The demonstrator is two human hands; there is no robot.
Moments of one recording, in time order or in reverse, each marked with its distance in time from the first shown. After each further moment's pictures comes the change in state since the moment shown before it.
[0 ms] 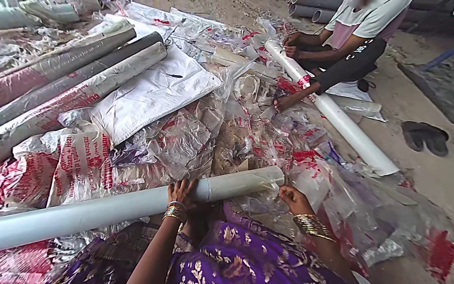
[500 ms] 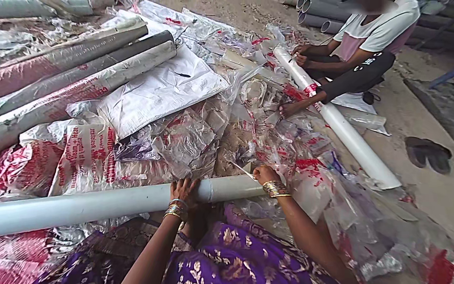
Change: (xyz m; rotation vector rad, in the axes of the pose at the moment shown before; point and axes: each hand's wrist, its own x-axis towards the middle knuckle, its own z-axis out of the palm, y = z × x) left_hand 0.001 -0.001 -0.003 -0.013 -0.013 0.001; right_hand 0.103 -0.084 0.046 -0.638 -0.382 0.134
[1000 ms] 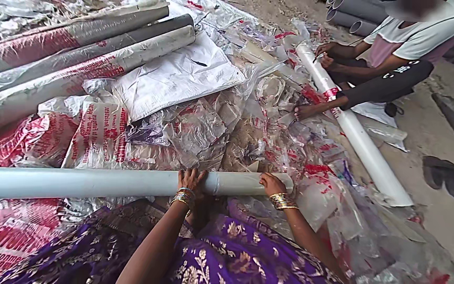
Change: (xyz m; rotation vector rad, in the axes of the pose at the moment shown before) left_hand -0.004 0.001 -0.002 -0.030 -0.034 -0.002; right_hand -0.007 0.014 0.042 -0.019 0.057 -0.168
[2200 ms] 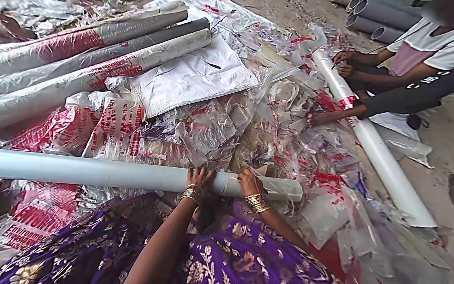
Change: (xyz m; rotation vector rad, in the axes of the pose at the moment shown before) left_hand 0.001 -0.004 0.001 -0.030 0.000 0.000; right_hand -0.009 -0.115 0.015 -0.101 0.000 -0.122
